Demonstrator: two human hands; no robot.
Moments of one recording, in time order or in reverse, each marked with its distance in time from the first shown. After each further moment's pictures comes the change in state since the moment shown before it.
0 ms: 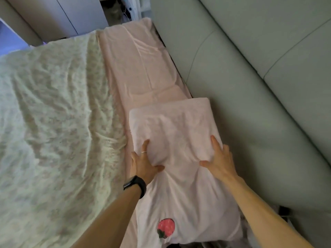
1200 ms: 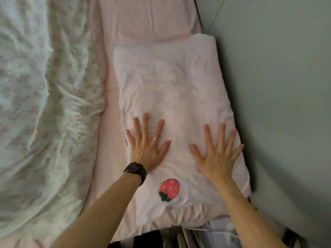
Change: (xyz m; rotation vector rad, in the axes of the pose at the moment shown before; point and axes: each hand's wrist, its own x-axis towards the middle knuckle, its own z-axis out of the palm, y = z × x) left_hand 0.102 -0.076 0.169 0.482 0.189 0.283; right_hand 0.102 0.093 0.139 -0.396 0.162 -0.199
